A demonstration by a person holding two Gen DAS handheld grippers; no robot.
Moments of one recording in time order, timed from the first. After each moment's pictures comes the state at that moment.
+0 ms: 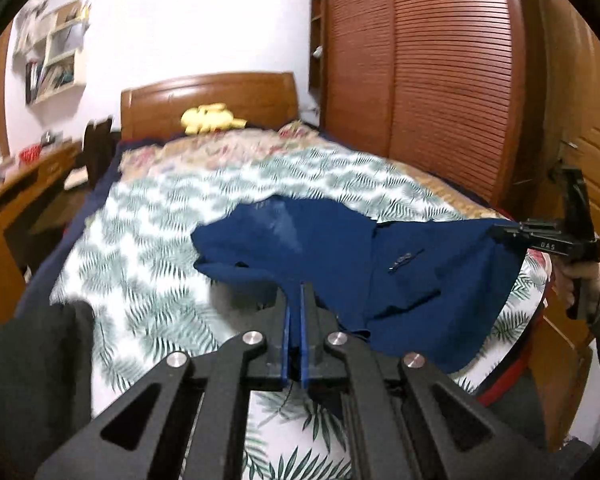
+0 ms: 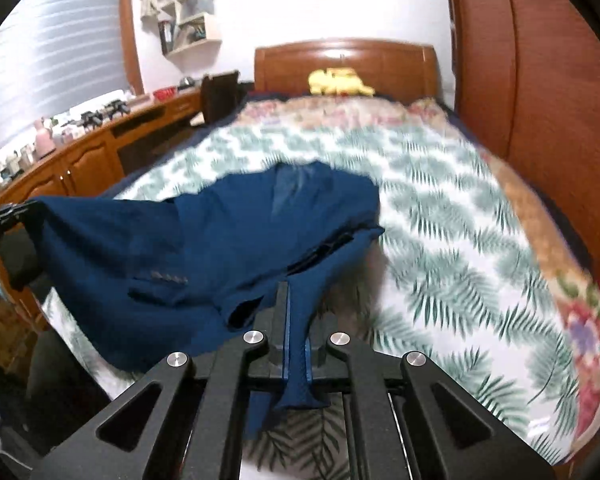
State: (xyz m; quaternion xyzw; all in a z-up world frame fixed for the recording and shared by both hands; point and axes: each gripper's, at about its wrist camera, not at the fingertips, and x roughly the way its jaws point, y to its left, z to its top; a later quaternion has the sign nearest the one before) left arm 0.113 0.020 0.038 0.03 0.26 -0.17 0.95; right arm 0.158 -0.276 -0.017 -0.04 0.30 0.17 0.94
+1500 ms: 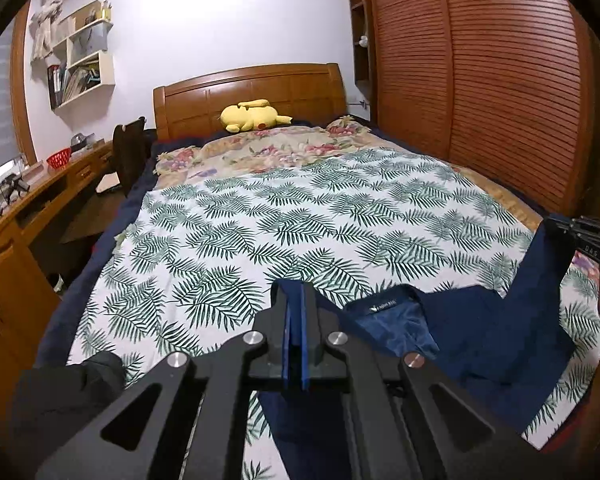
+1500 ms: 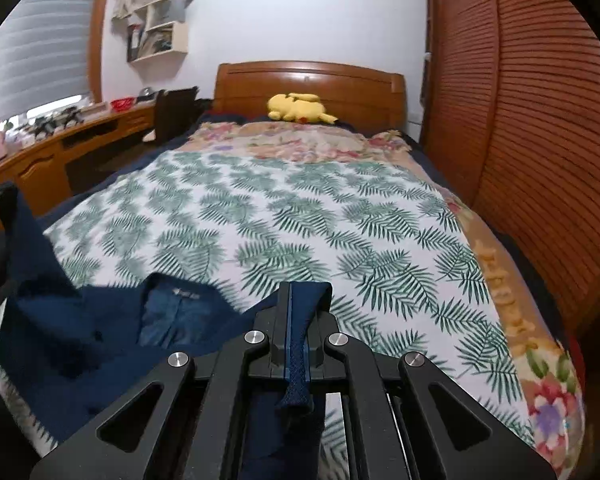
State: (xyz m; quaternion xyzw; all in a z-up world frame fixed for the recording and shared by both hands) left arm 0.263 0.029 0.030 0.05 0.28 -0.08 0.96; right arm 0.286 -0.284 -0.007 -0.08 0.26 0.09 0.96
